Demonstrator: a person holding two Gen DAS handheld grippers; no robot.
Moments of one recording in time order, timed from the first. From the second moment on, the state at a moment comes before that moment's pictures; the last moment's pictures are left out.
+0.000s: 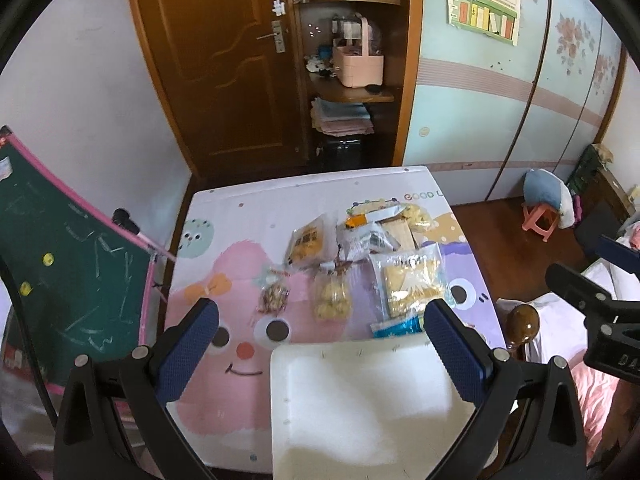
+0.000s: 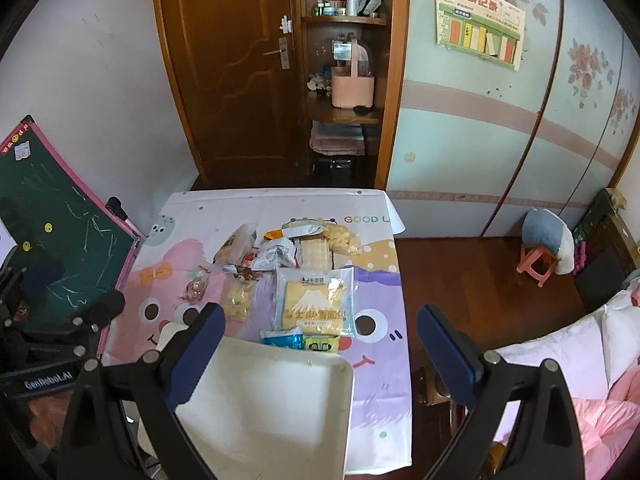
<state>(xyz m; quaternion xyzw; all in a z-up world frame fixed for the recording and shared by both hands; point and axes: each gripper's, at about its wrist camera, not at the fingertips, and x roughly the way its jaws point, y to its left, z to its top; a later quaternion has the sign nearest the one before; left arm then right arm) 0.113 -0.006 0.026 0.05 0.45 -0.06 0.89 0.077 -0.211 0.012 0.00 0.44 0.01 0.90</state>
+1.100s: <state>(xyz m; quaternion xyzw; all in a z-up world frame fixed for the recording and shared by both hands) 0.389 -0.026 -0.234 0.04 0.65 -0.05 0.76 0.268 -0.254 -0.263 0.07 0.63 0.11 0.77</state>
